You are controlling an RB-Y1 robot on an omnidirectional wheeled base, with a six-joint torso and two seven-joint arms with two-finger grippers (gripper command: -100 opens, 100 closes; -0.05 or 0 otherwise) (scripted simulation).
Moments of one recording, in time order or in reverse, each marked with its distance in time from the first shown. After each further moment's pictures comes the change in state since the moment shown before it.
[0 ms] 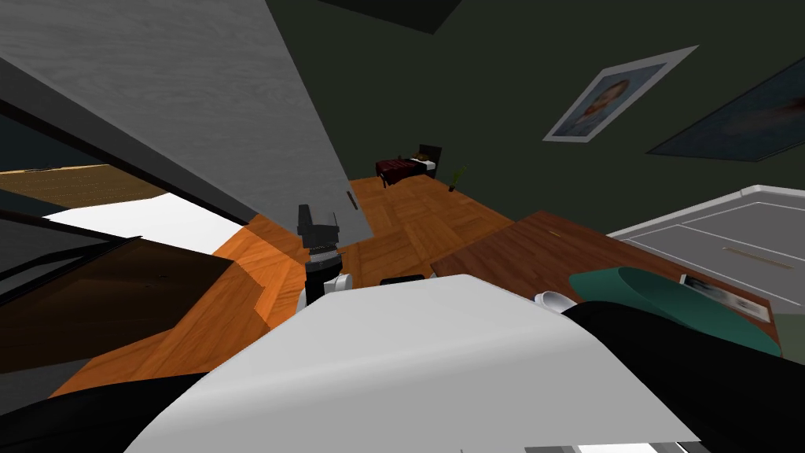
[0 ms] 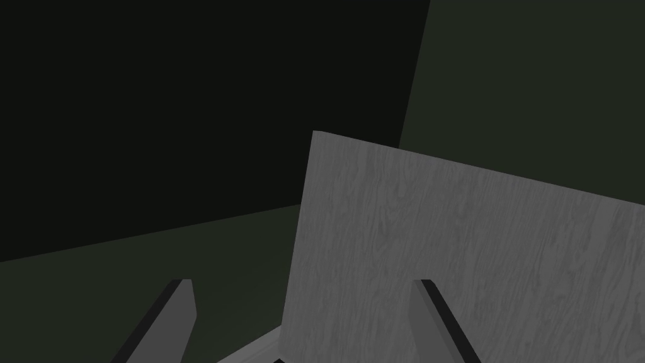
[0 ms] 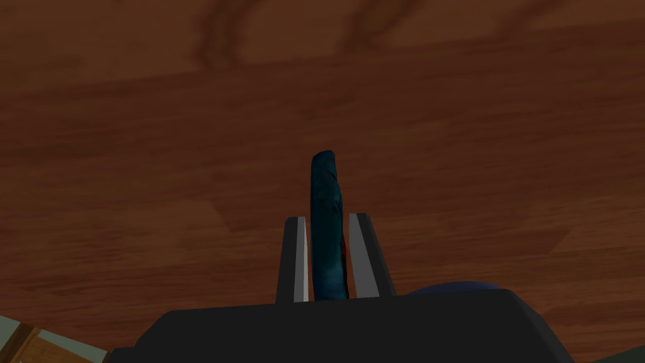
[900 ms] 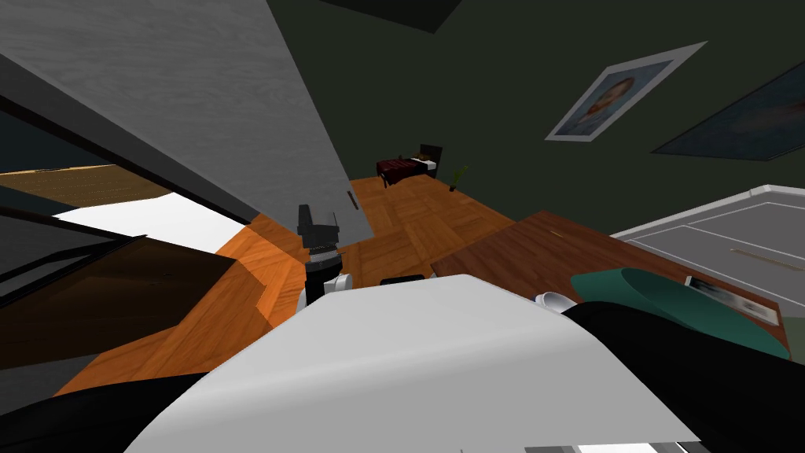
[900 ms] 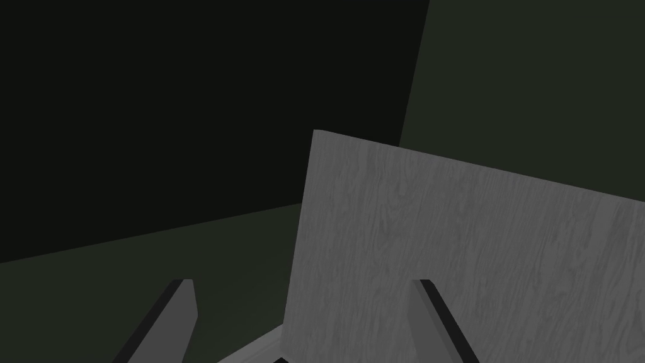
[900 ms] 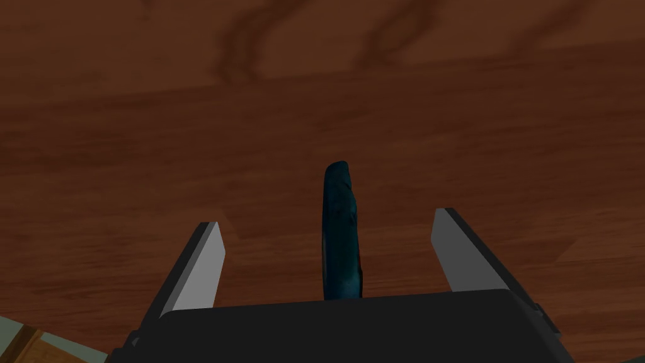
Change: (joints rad) left arm 0.000 0.000 0.000 0.000 0.000 0.000 0.000; right arm 0.010 0.014 0.001 0.002 0.013 -0.003 0.001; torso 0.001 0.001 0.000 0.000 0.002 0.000
